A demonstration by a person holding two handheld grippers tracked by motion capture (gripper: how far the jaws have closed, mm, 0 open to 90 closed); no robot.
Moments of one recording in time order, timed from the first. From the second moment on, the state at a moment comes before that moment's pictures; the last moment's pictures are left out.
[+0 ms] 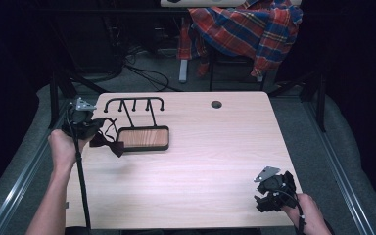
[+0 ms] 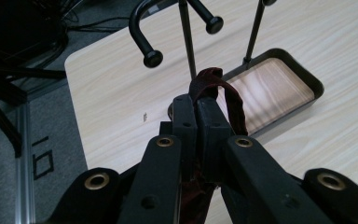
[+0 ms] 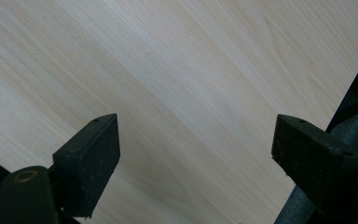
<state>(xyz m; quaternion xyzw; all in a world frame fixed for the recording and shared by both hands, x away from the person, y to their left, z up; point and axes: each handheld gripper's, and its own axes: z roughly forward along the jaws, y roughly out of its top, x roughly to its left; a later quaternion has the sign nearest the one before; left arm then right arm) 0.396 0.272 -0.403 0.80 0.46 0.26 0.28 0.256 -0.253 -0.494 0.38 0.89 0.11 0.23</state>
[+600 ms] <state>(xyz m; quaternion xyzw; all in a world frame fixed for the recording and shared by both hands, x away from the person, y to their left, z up) 0.413 0.274 -0.389 0.79 0.46 0.29 0.30 0.257 -0.253 -0.494 0.38 0.89 0.10 0.23</state>
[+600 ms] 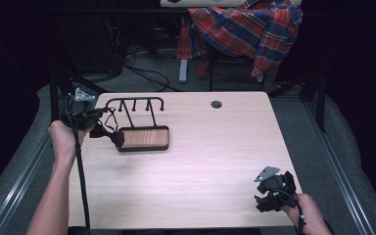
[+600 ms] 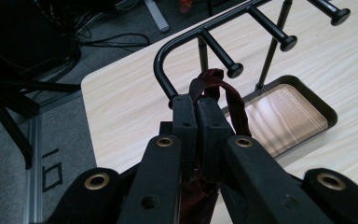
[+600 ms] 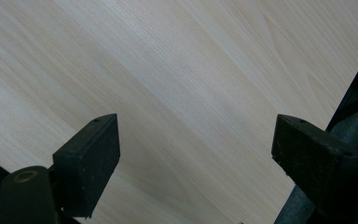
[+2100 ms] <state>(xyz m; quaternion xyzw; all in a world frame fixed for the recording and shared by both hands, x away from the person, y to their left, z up) 0.450 0.297 -0.428 0.76 0.51 0.27 0.30 0.256 -0.252 -0.494 0.38 0.89 0.10 0.23</state>
